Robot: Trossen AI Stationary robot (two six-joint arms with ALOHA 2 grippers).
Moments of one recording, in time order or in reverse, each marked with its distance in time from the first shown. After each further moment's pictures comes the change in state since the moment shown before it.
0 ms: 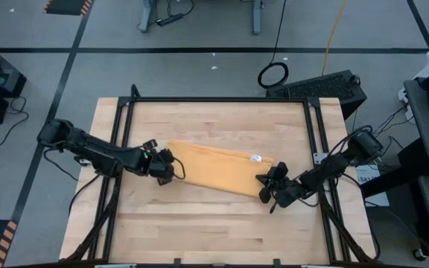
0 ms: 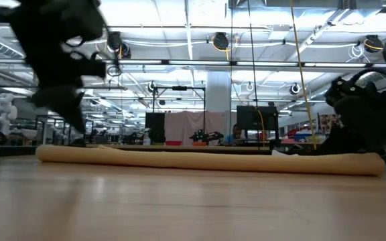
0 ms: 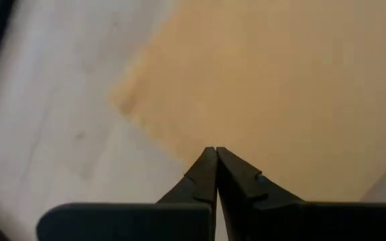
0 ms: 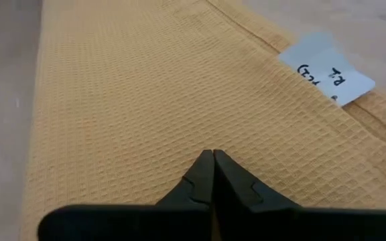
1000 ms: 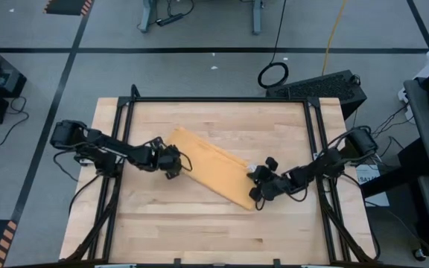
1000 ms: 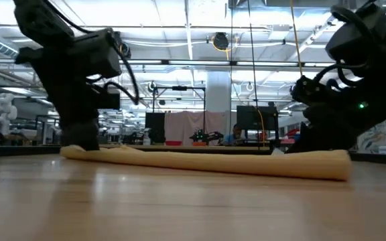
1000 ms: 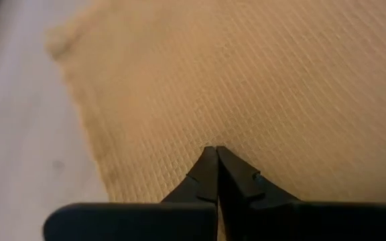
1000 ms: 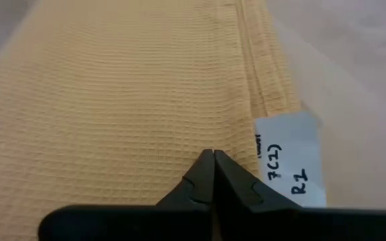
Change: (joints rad) left arm 0.166 0.176 -0.113 0.362 -0.024 0.138; right arm -0.154 0.029 0.122 -0.078 -0.170 -0.307
